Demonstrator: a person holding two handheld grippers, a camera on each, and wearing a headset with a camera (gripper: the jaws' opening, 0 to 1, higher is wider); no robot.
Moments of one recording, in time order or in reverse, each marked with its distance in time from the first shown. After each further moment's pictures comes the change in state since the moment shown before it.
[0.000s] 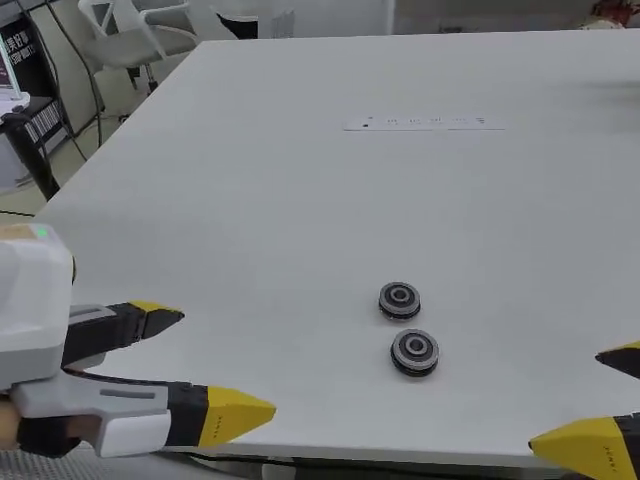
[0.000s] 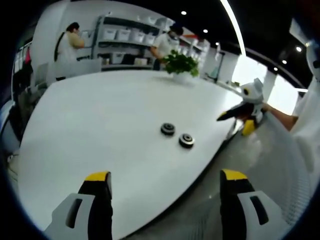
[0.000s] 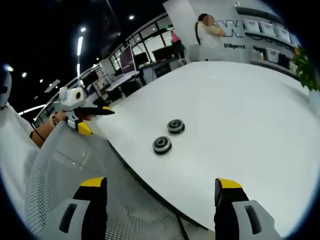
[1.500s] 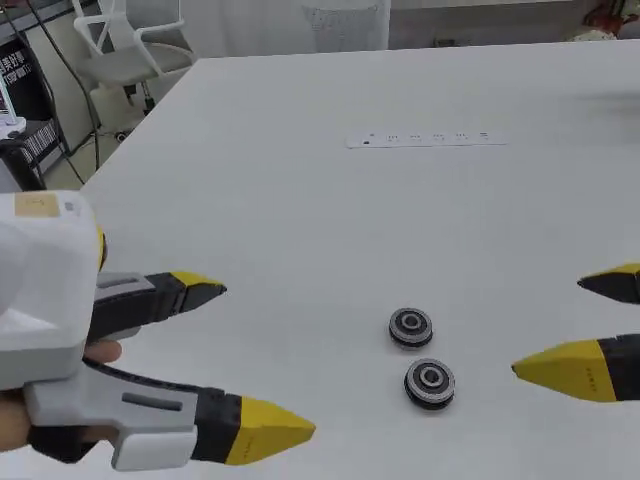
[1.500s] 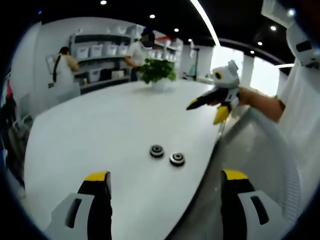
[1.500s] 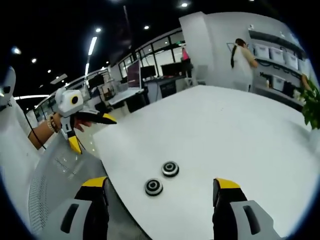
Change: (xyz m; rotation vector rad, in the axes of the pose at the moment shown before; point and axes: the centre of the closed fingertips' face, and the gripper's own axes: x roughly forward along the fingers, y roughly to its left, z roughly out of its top) left arm 0.003 -0.020 0.060 0.223 -0.046 -0.114; right arm 0.009 -0.005 0.094 -0.167 -0.133 -0.026
